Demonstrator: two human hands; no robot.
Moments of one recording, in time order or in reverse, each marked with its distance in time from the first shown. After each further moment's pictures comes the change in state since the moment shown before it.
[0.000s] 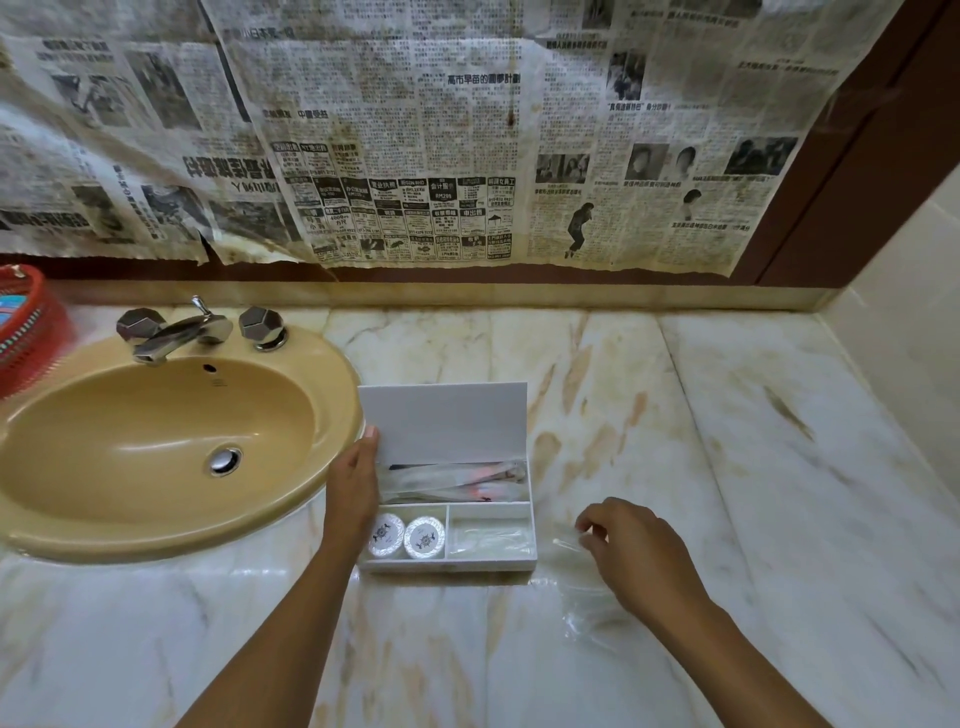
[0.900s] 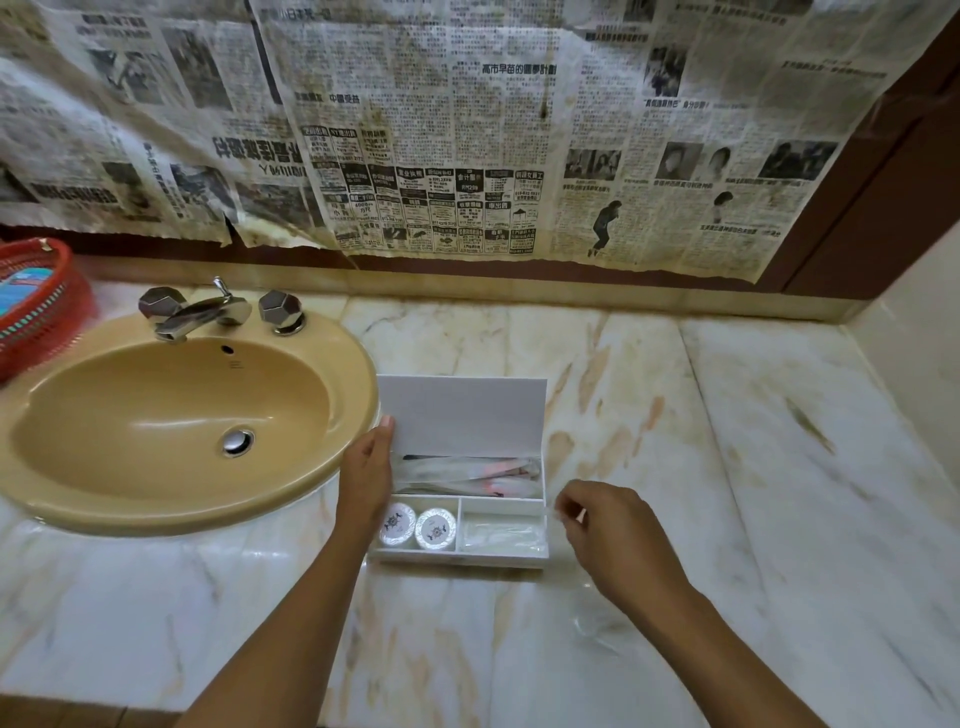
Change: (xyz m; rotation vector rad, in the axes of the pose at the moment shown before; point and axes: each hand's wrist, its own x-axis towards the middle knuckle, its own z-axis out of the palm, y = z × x) left_hand 0.006 -0.009 -0.003 0.012 0.007 0.017; right_hand 0.002 -0.041 -0.011 0.114 0.051 -0.130
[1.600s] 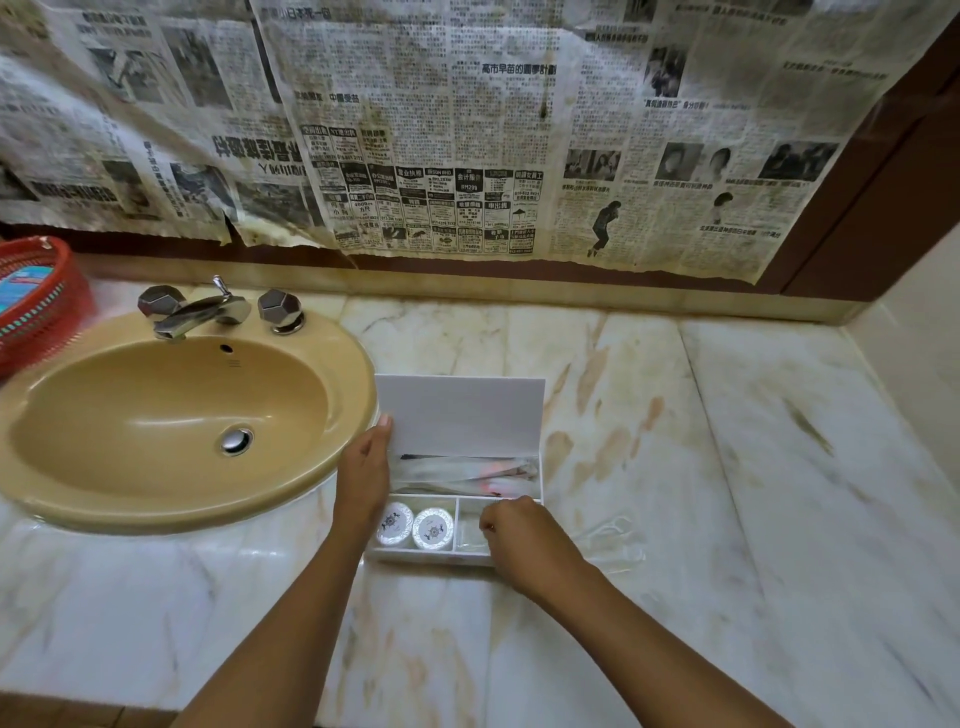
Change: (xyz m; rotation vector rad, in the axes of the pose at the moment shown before) left_hand -0.004 0.007 0.005 -0.036 0.029 0.011; right_hand 0.031 -0.030 0.068 -0.142 -0.283 -0.074
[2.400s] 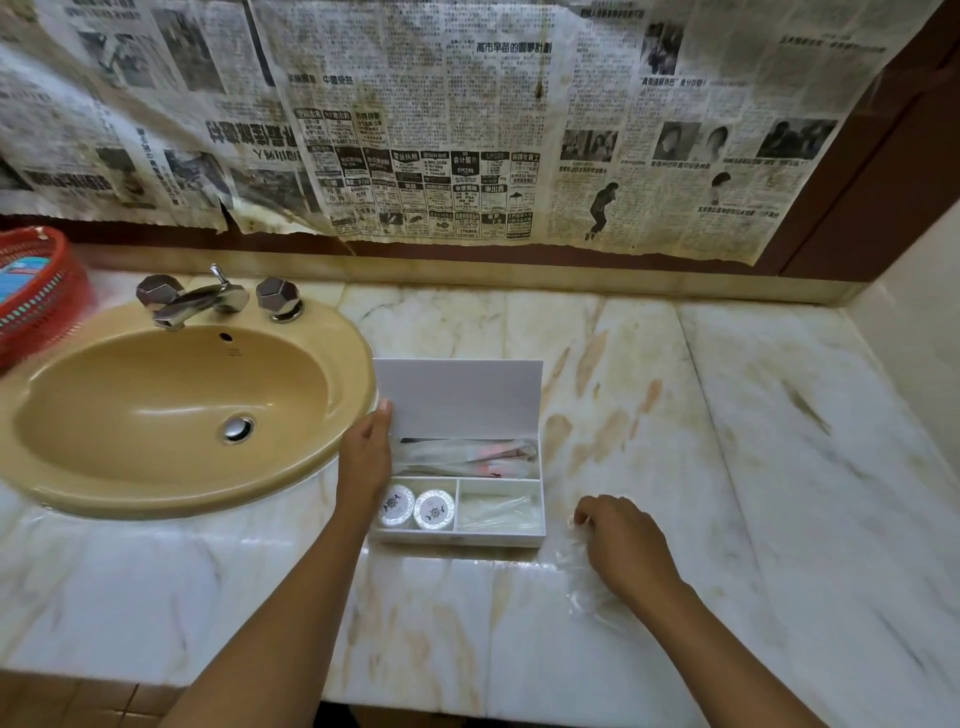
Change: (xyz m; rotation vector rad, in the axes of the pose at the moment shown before) left_hand 0.003 -0.009 -0.005 0.095 -0.006 0.014; right_hand -0.041 0.080 -0.004 -0.027 0.130 0.251
